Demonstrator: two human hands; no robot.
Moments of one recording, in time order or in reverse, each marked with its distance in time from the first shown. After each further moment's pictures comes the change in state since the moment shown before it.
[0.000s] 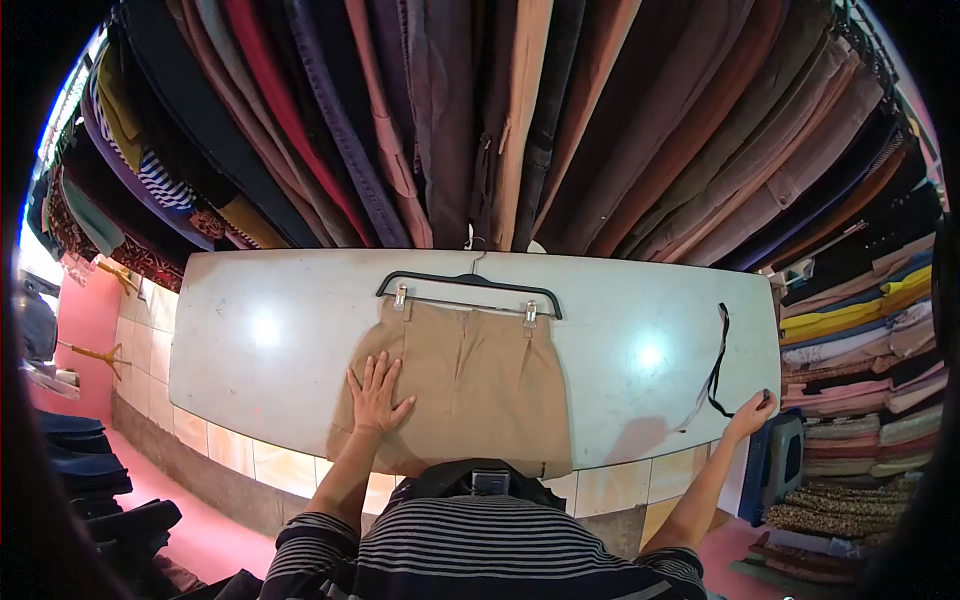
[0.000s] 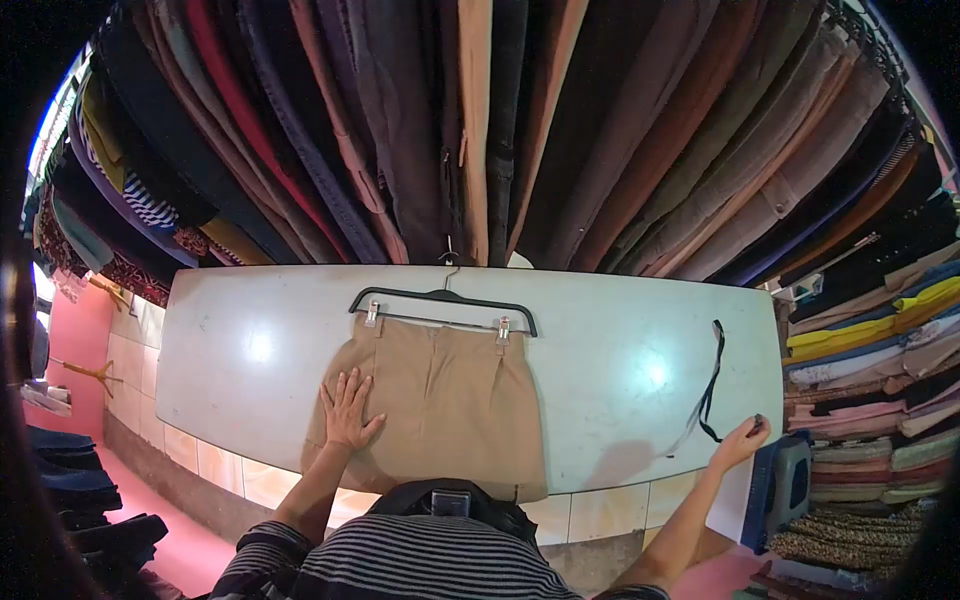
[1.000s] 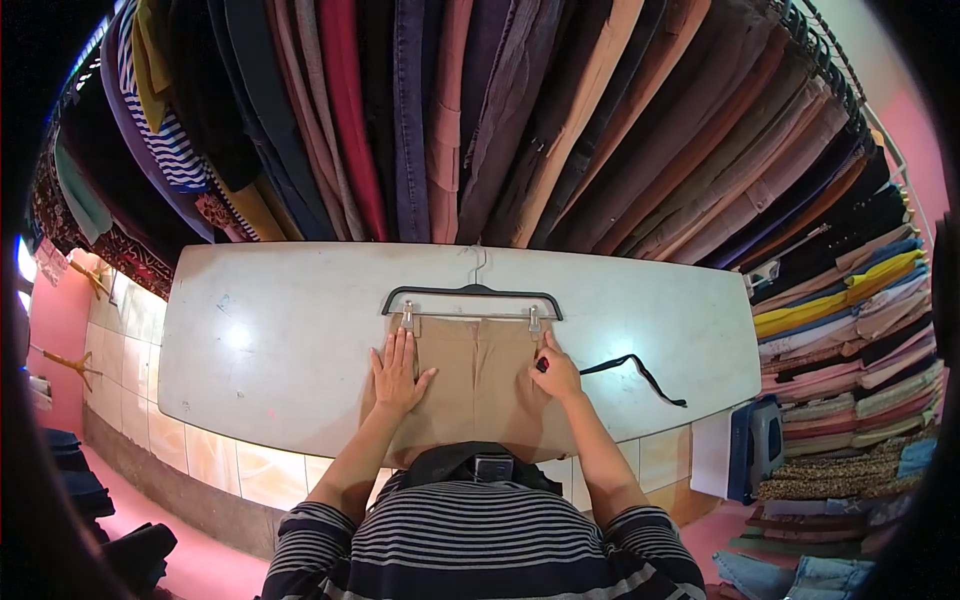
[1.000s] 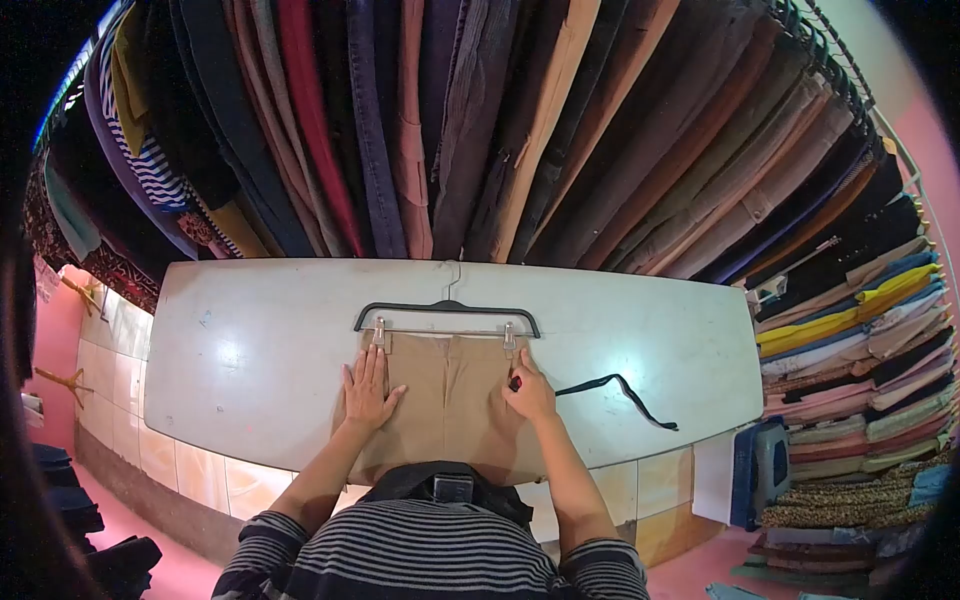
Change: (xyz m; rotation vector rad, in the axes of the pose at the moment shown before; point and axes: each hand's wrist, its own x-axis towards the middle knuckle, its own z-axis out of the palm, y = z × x) left_hand 0.025 -0.033 0.011 -0.087 0.260 0.036; right_hand -0.294 -0.228 0.097 0.005 -1.223 -0.388
